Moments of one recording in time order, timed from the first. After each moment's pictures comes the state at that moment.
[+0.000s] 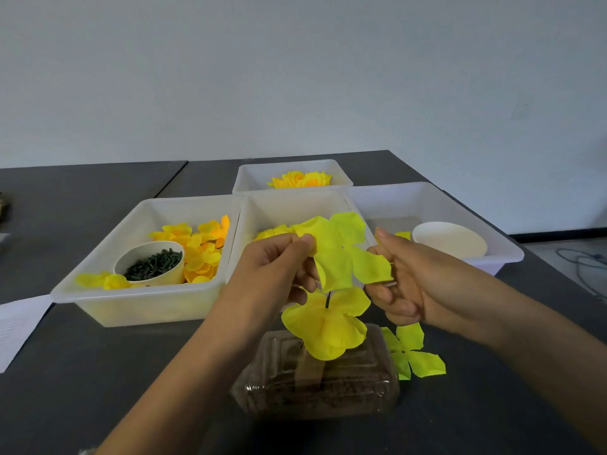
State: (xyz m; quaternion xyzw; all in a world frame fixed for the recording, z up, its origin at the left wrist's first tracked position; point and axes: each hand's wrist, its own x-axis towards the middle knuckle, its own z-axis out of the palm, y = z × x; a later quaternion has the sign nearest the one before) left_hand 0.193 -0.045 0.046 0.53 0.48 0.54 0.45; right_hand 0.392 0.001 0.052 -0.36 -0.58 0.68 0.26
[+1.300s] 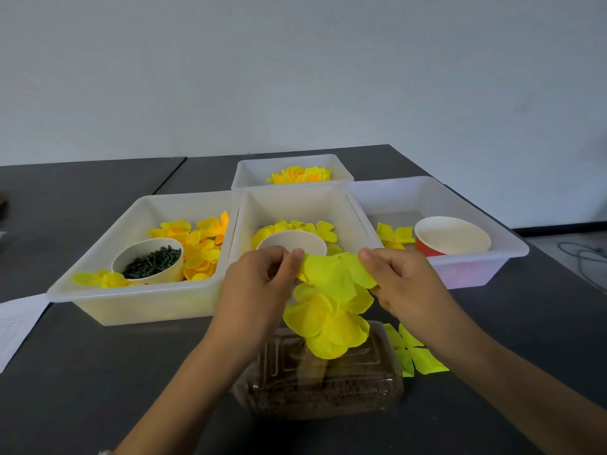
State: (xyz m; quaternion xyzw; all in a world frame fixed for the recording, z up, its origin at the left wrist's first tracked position) left_hand 0.178 -0.035 0.015 0.63 0.58 0.48 0.19; right_hand 0.369 -0.001 0.015 -0.42 -0.70 0.36 0.44
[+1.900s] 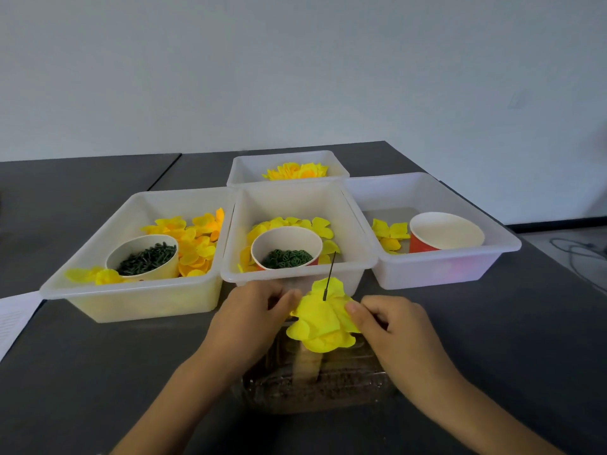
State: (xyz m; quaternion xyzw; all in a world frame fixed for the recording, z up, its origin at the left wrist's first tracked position) left_hand 0.161 -0.035 -0.024 0.68 0.63 0.32 0.20; right_hand 0.373 -0.038 -0.025 -0.50 -0.75 0.23 0.36
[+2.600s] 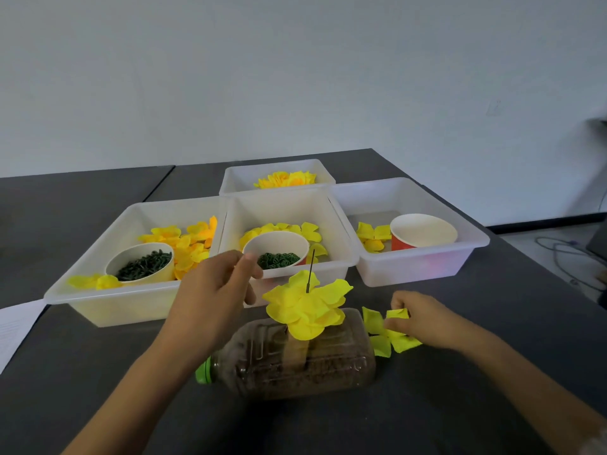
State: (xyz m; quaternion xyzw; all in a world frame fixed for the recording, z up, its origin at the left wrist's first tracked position) left_hand 0.160 -0.066 0.026 0.60 0.63 0.44 0.18; right_hand 0.459 0.028 -0.059 -0.61 -0.75 0.25 0.07
